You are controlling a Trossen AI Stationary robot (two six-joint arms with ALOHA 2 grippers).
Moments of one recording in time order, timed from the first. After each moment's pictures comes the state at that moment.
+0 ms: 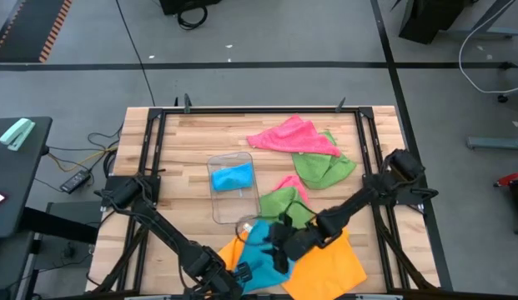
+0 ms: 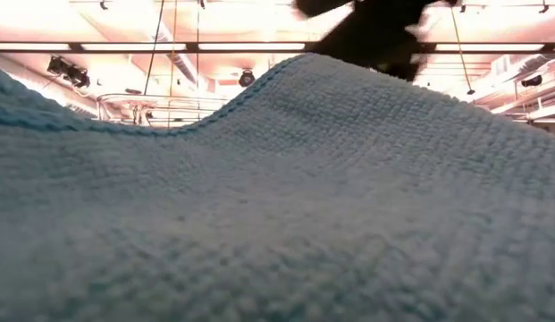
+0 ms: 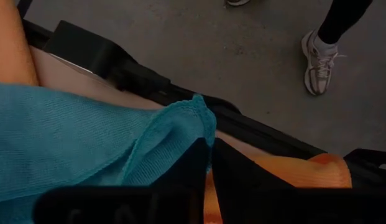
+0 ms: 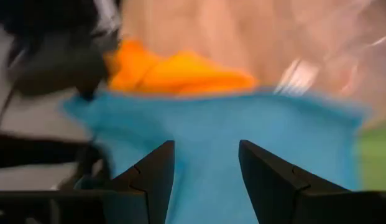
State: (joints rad) left arm -0.74 2.04 1.58 -0.60 0.08 0.41; right arm 0.58 1.86 1.21 -0.07 0.35 0.72
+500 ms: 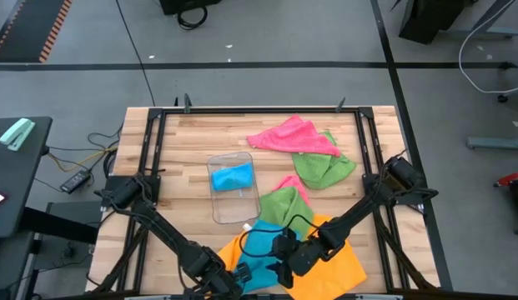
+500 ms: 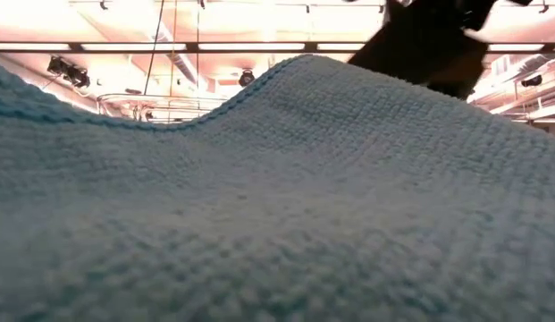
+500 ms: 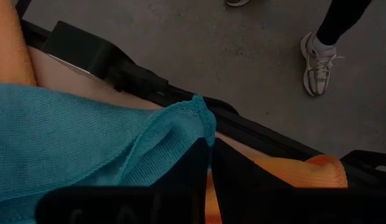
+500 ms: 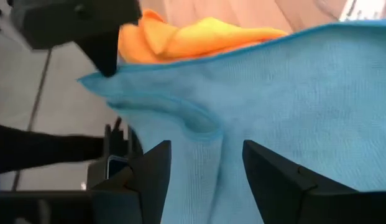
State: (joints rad) left arm -0.74 2.04 1.58 -0.60 0.08 0.40; right arm 0.64 1.94 1.20 0.00 0.33 0.86
